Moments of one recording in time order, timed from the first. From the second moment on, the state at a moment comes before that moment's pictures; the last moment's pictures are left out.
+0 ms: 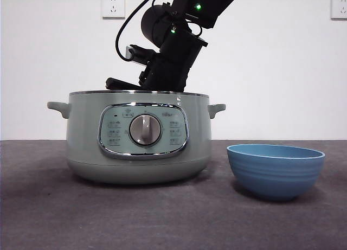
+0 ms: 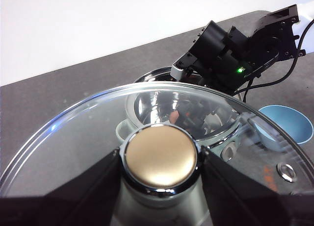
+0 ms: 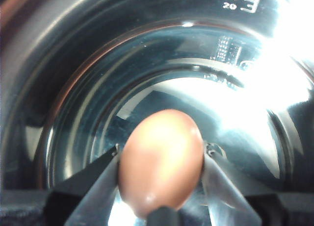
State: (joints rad) left arm -0.46 0.50 1.08 -0.93 -0.05 0.04; right arm 0.68 2.12 1.68 -0.49 -0.10 0.10
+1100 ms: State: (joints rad) left arm -0.46 0.50 1.08 -0.87 -0.02 0.04; right arm 0.55 1.42 1.68 -1.07 0.06 0.00
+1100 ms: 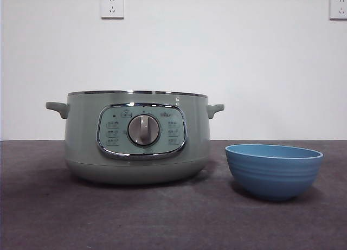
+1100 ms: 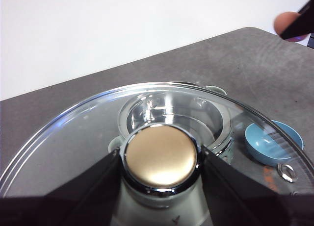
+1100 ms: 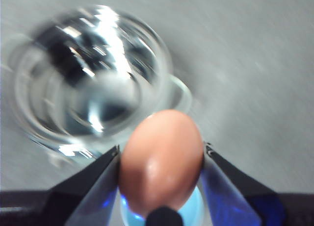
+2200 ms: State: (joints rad) left arm -0.46 0.63 1.08 -0.80 0.03 0.04; right arm 0.45 1.45 0.90 -0.50 -0.08 -0.02
